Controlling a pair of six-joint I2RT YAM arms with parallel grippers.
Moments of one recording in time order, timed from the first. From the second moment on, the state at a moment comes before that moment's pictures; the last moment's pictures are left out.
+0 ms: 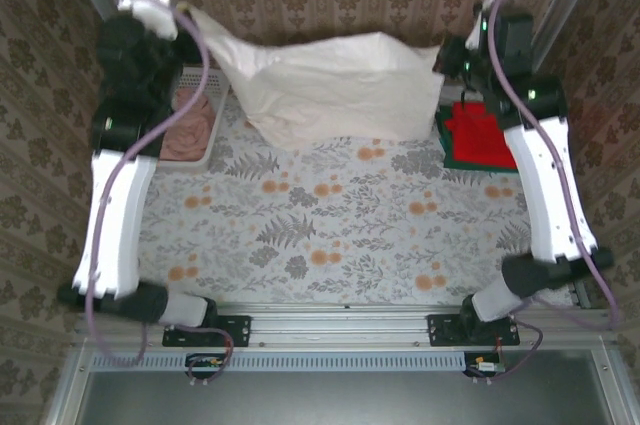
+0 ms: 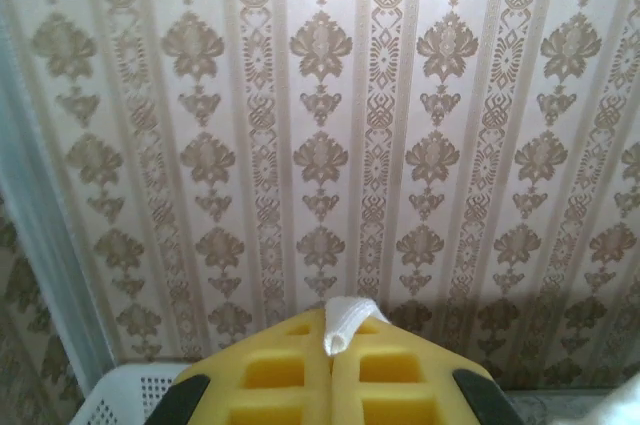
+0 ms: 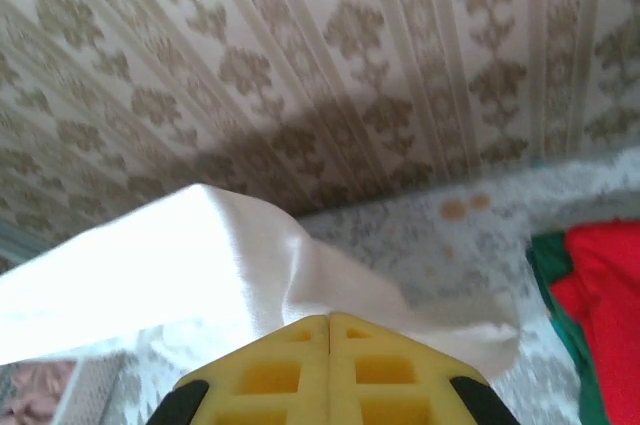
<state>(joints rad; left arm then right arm) -0.28 1.27 1.78 -0.46 -0.17 -0.05 0.17 1.45 1.91 -0.87 0.06 0.44</state>
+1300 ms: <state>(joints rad) -0.36 1.69 1.37 -0.64 -0.28 -0.31 0.36 1.56 1.04 -0.50 -0.04 0.55</state>
